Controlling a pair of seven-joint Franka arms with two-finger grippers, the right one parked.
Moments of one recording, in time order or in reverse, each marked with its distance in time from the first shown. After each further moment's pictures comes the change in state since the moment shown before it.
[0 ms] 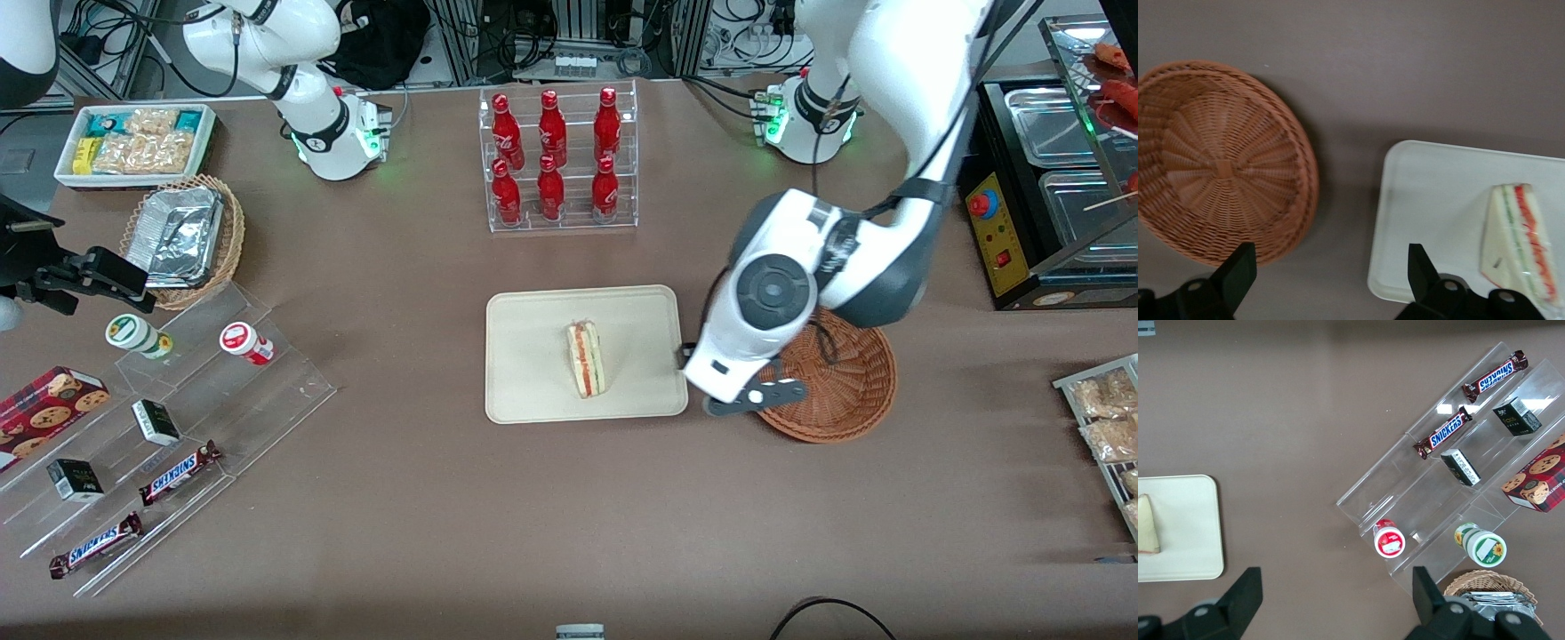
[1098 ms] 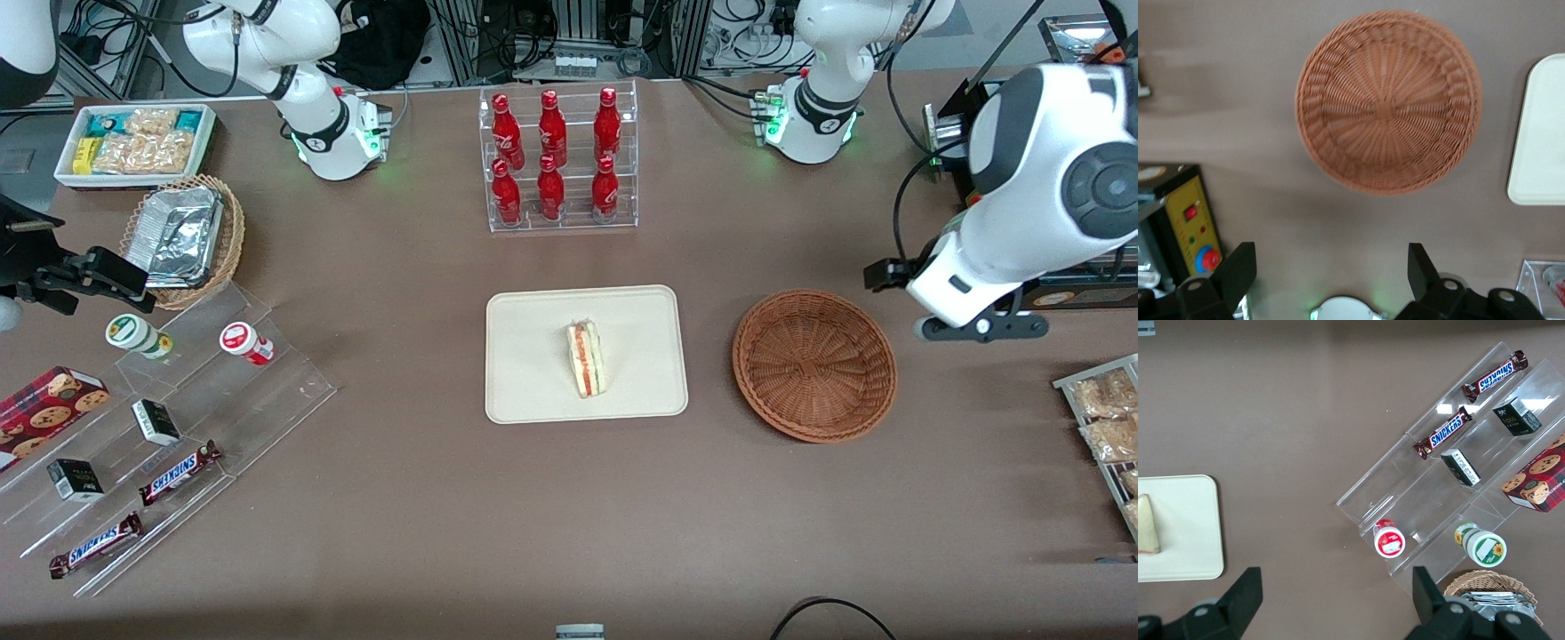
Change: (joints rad) arm 0.317 -0.397 0.028 -0.215 -0.065 -0.254 0.500
